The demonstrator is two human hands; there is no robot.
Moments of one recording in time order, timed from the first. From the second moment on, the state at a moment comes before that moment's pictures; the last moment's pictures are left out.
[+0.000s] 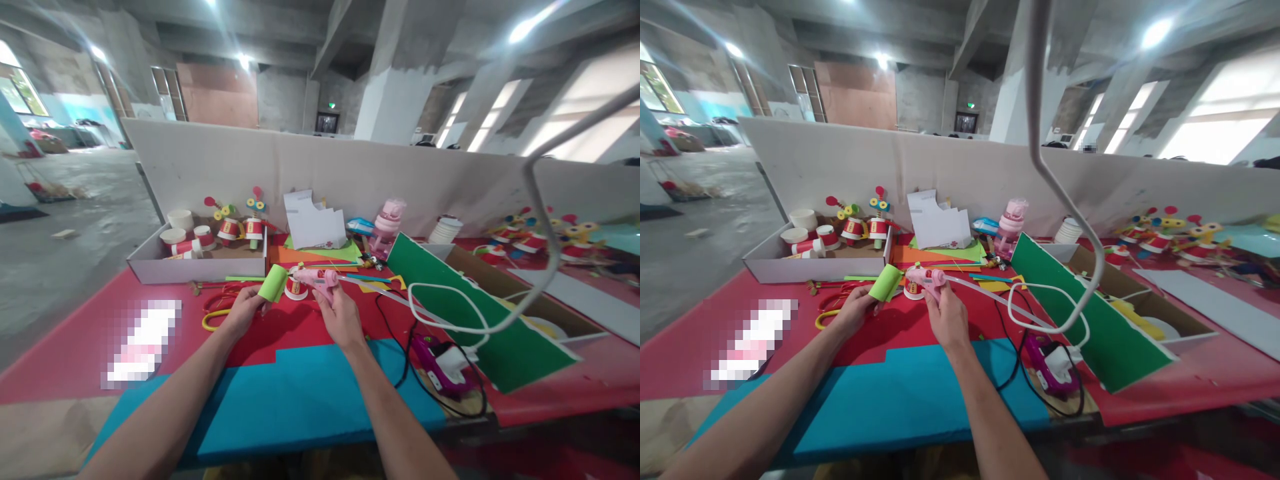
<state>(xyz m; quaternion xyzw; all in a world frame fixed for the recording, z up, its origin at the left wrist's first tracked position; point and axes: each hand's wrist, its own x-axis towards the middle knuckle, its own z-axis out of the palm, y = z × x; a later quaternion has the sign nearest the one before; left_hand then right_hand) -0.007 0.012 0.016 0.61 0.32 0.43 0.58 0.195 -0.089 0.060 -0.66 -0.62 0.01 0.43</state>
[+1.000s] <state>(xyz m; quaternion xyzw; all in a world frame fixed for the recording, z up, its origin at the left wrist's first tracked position) -0.006 0.011 0.015 0.60 0.32 0.43 0.59 0.200 -0.093 0.058 -0.65 -0.63 0.02 0.41</state>
